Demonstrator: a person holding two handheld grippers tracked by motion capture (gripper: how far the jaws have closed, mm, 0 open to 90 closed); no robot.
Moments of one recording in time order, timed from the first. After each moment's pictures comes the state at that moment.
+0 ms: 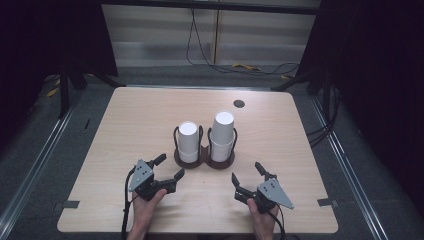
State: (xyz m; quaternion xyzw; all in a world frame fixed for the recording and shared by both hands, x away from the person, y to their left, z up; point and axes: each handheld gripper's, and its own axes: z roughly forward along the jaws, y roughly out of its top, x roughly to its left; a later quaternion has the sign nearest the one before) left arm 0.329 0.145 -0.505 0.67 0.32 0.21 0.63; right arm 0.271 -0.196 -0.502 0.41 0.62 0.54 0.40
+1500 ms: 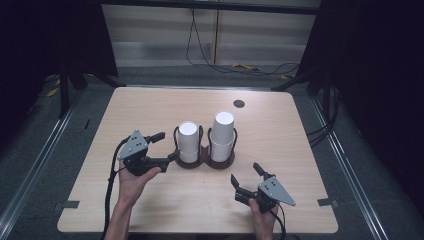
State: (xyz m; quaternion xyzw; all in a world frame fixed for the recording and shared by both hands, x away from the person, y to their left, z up) left arm 0.368 0.162 -0.422 0.74 0.24 0.19 0.59; right arm 0.273 -0.199 -0.501 0.41 0.63 0.55 0.36
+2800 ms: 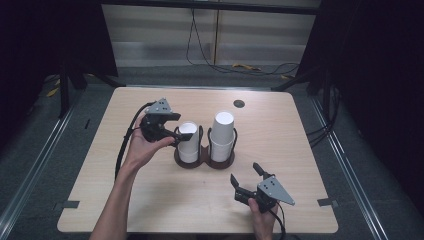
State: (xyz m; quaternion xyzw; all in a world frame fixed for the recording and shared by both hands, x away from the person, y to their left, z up) left arm 0.445 0.120 -0.373 0.85 0.20 0.11 0.48; right arm 0.274 -0.198 -0.501 0.42 0.63 0.54 0.36
